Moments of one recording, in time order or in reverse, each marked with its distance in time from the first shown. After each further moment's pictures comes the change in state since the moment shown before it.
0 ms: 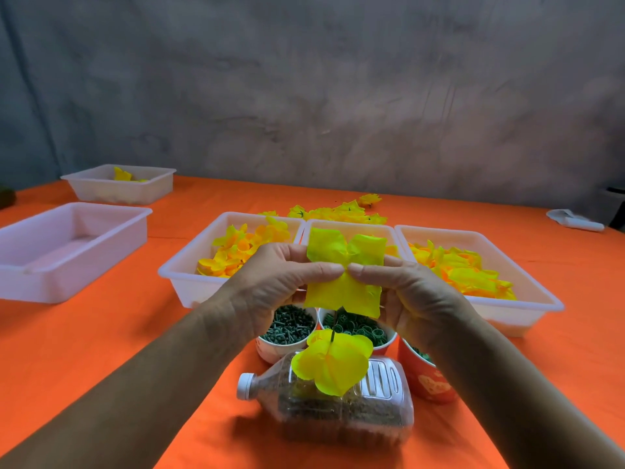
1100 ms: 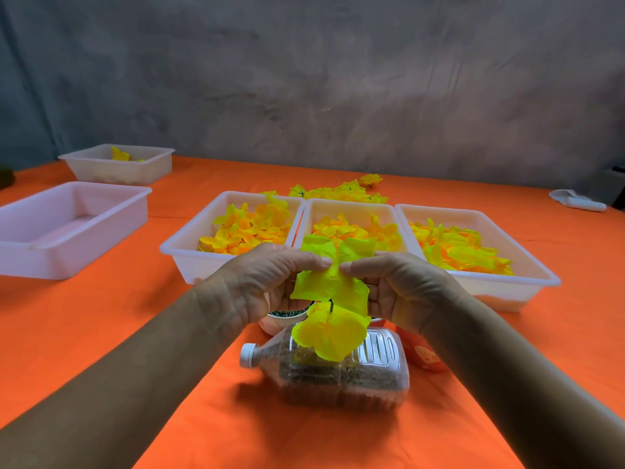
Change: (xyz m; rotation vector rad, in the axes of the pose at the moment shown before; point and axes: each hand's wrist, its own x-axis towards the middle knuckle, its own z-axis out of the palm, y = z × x) left_hand 0.004 -0.027 -0.014 -0.141 -0.106 -0.266; right_hand -0.006 0.010 0.006 -0.098 0.067 0.225
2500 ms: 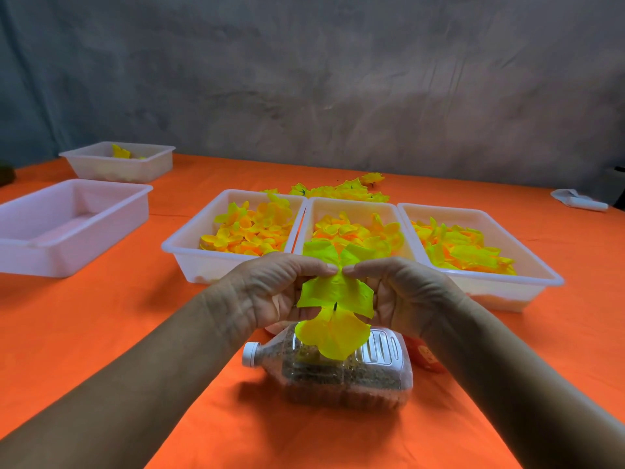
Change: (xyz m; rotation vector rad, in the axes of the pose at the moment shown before) left_hand 0.004 -0.007 -0.003 -0.011 -0.134 -0.117; right_hand 0.004 0.007 -0.002 0.063 -0.067 0.097
